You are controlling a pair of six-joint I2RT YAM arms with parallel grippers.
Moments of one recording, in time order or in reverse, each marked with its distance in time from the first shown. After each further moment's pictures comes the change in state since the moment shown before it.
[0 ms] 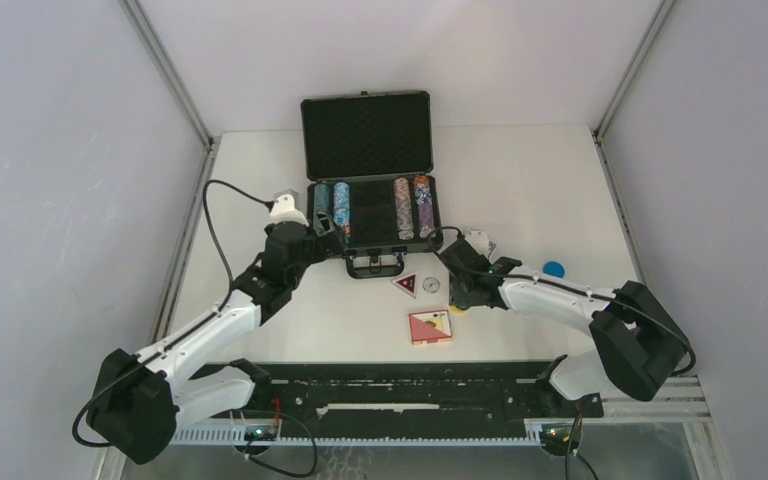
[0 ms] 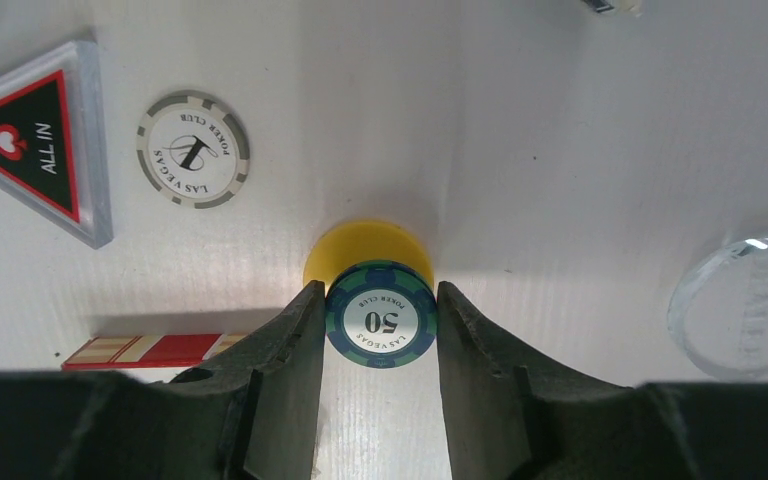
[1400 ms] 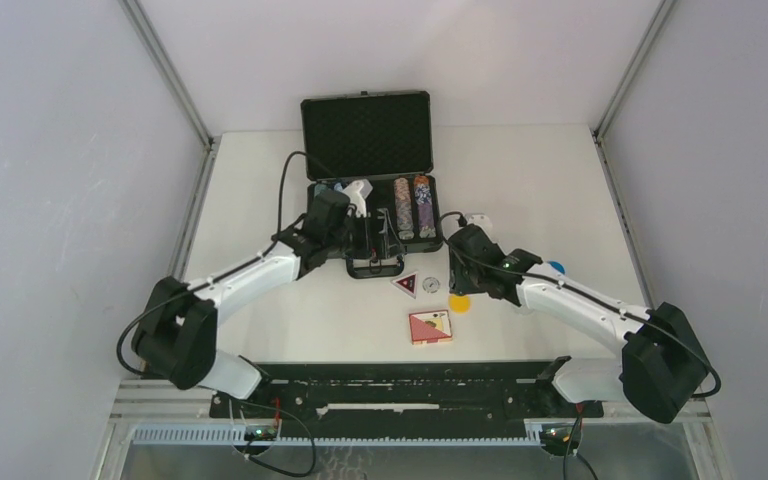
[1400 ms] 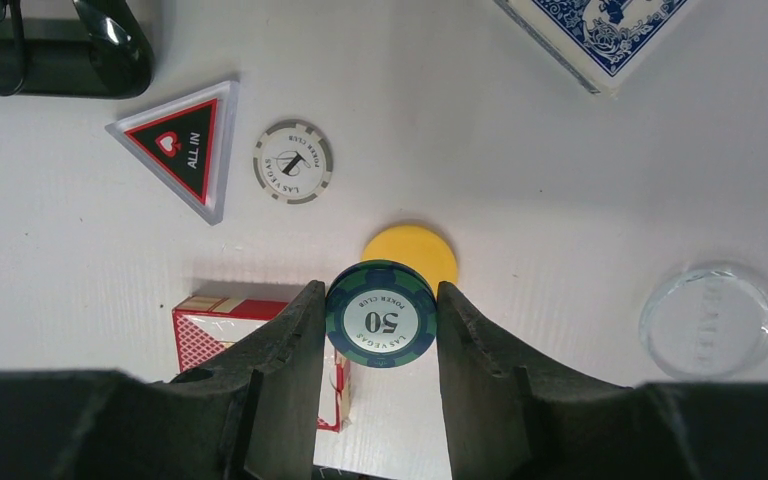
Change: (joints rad) left arm -0.051 0.426 0.354 -0.169 0.628 0.041; right arm -0.022 -0.139 0.080 -0.063 -0.053 -0.091
